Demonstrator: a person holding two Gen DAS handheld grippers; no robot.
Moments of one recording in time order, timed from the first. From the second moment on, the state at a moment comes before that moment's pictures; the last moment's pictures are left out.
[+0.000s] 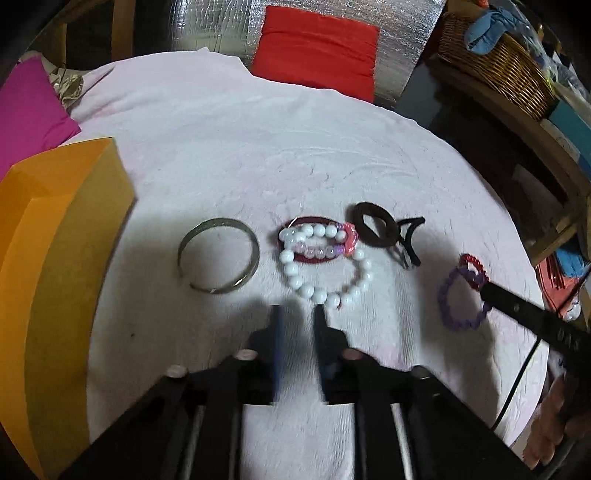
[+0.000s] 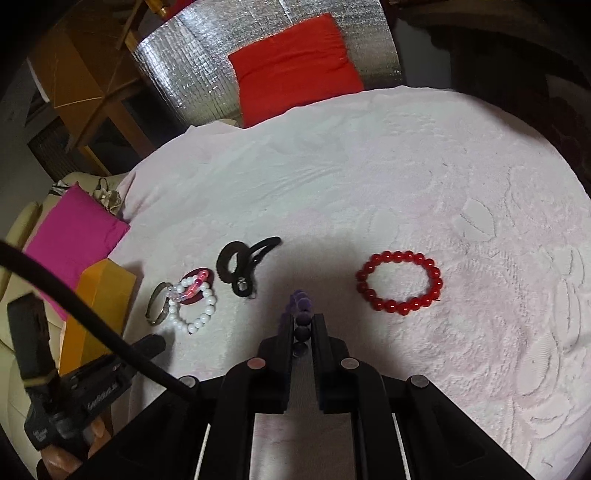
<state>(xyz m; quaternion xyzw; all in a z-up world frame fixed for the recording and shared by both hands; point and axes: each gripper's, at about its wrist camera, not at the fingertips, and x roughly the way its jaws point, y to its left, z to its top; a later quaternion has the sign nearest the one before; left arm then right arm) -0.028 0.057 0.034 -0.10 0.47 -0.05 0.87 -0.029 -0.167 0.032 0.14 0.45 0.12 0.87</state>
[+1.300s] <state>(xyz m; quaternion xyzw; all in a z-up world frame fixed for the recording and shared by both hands) -0.123 0.155 0.140 -0.14 0.32 -0.03 0.94 -0.057 -0.065 0.072 0.19 0.36 0.30 0.86</state>
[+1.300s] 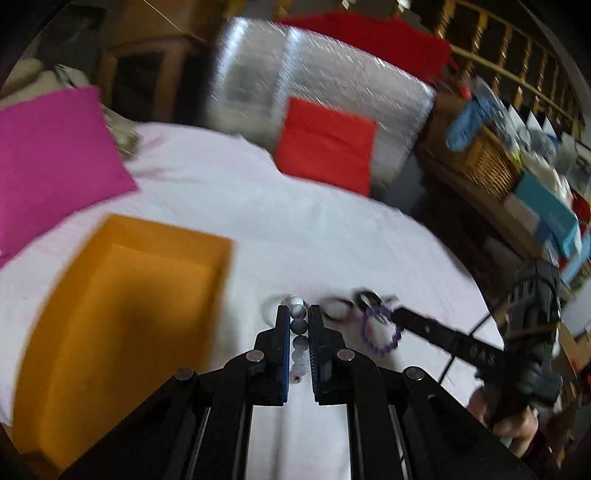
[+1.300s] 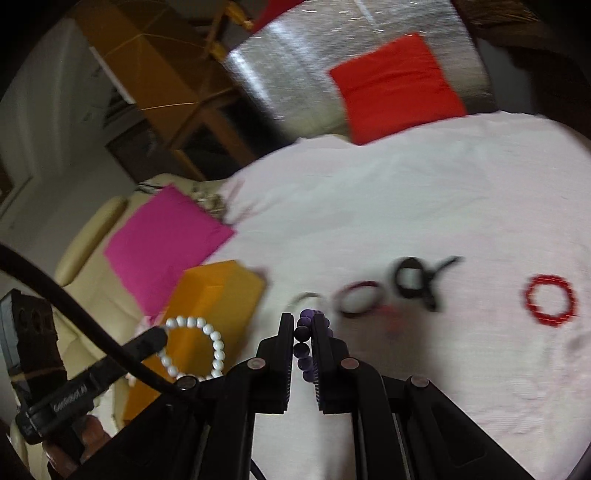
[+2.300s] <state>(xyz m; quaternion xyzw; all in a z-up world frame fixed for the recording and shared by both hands) -0.120 0.251 0.082 -0.12 0.38 0.20 0.89 -0.074 0.053 0.062 0.21 0.38 0.40 0.81</state>
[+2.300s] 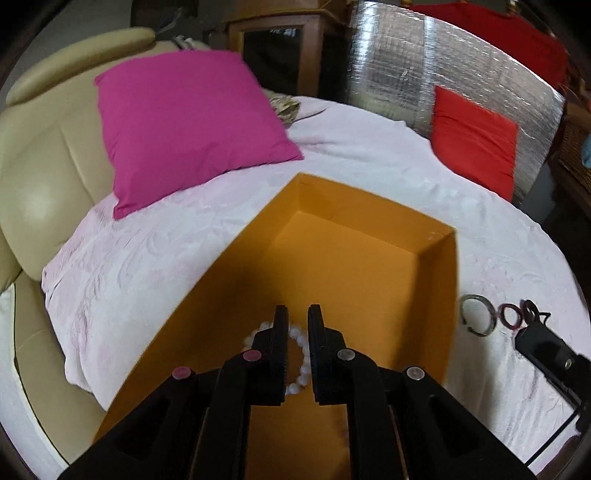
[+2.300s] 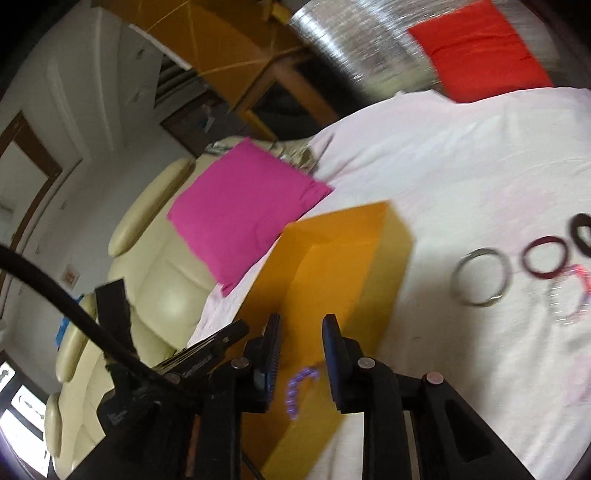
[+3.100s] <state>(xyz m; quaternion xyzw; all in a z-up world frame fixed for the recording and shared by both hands) -0.045 0.063 0.065 -0.03 0.43 0.03 0.90 -0.043 -0.210 0.057 0.32 0.39 0.17 0.85</state>
